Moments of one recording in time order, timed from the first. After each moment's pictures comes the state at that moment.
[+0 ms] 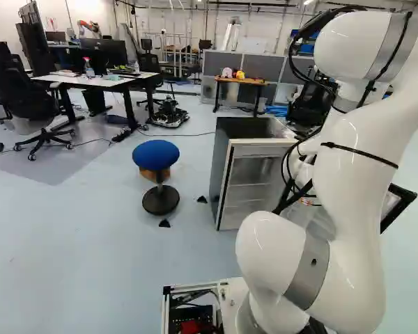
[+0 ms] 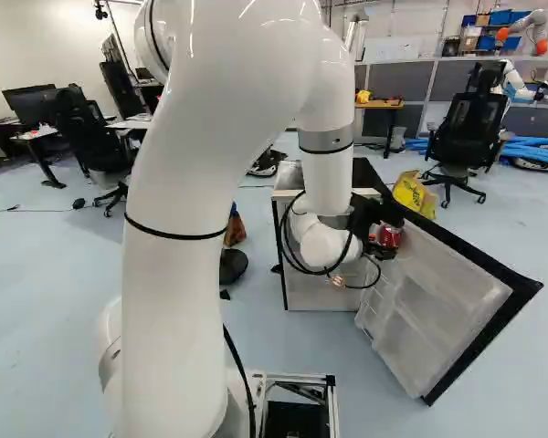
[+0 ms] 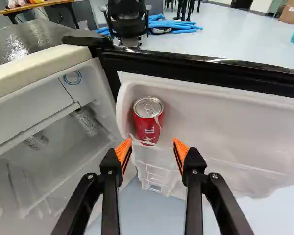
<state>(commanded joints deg) -42.4 -27.0 -34.9 4.7 52.7 0.0</state>
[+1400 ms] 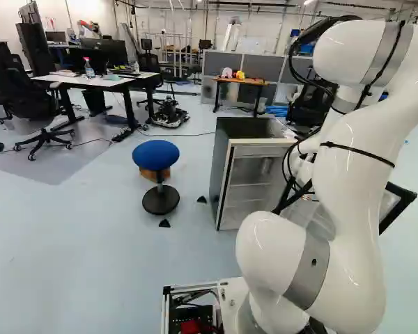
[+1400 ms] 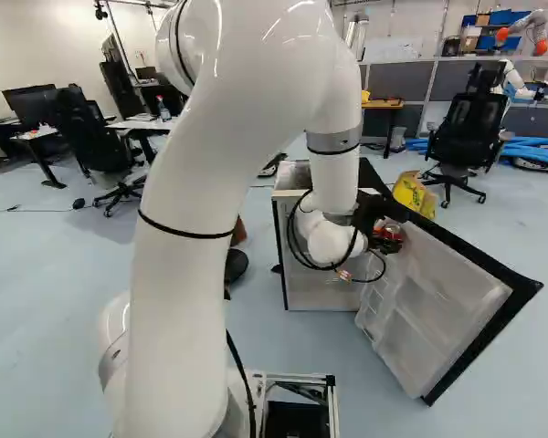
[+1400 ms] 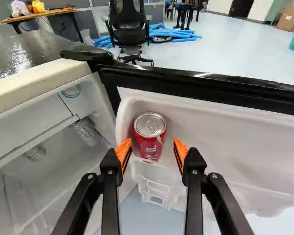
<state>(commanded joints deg) -42.3 -30.1 -39.3 4.7 54.2 0.0</state>
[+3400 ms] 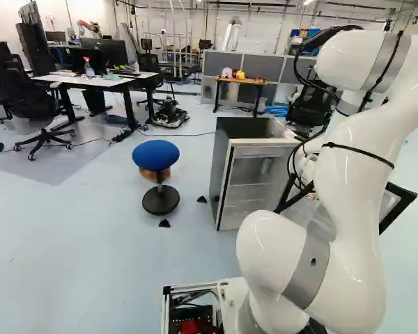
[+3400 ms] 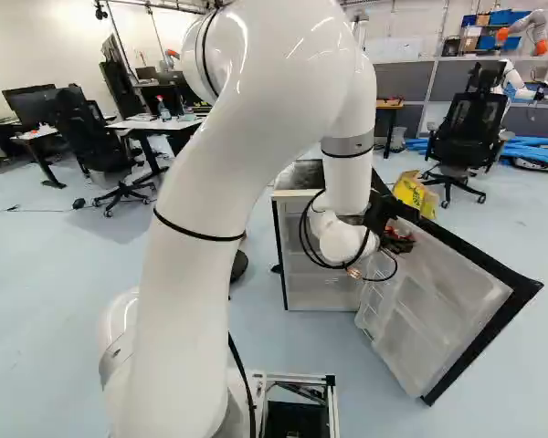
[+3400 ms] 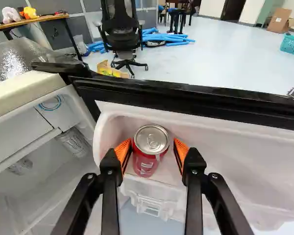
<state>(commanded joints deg) -44.4 -33.1 -43.5 4.7 54.2 0.0</state>
